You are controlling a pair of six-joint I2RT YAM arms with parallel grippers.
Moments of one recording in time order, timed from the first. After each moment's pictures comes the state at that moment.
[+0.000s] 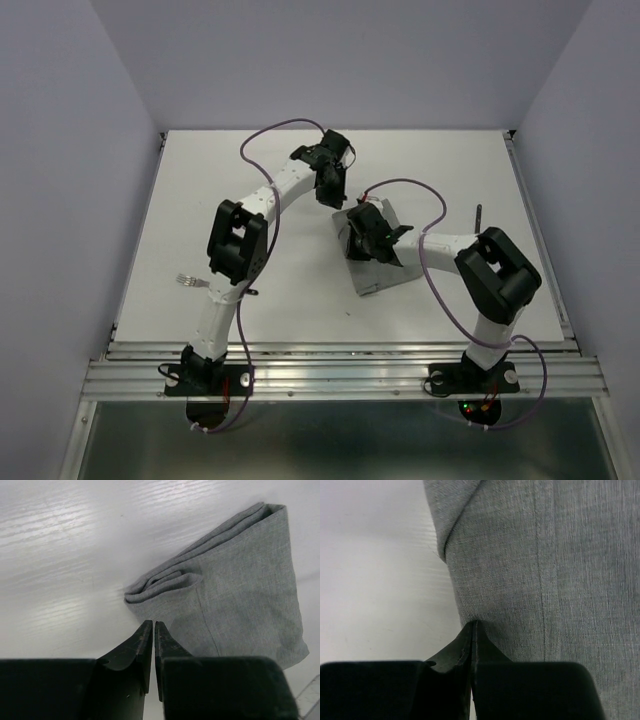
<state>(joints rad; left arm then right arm) -0.58 2.29 2.09 -0.84 0.07 -0.44 0.70 1.79 1.01 -0.09 0.18 0.68</state>
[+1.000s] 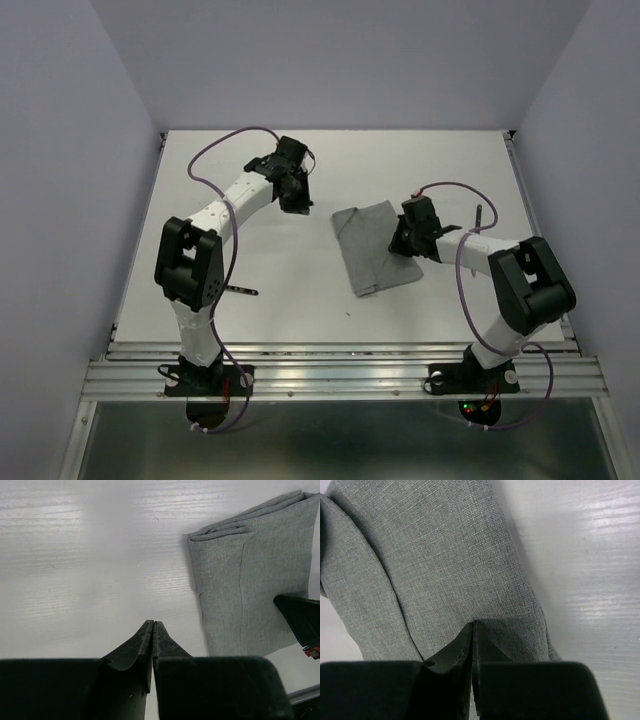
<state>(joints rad) -0.48 1.88 1.58 -0.71 0.05 -0.50 0.39 1.66 0.85 -0.09 0.07 0.63</state>
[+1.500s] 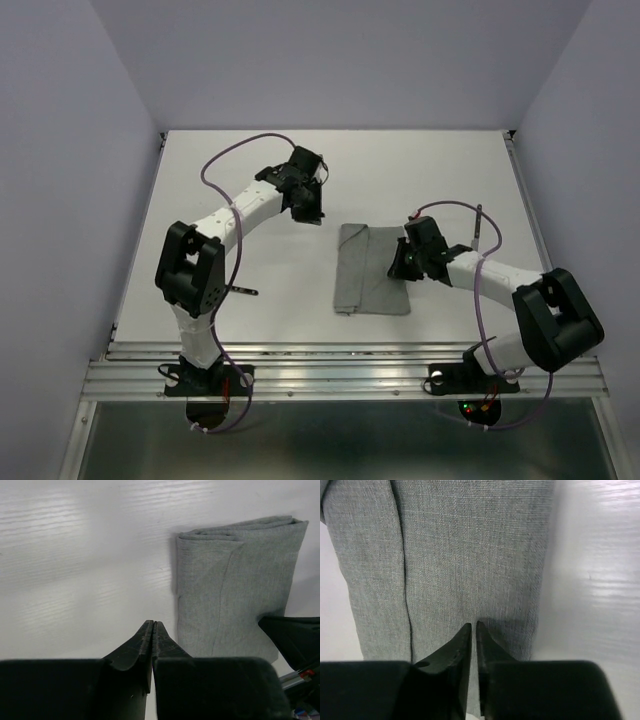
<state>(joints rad) -0.54 1.84 1.51 -0.68 0.06 -0.49 0.46 1.45 0.66 -0.15 -0.04 0.63</state>
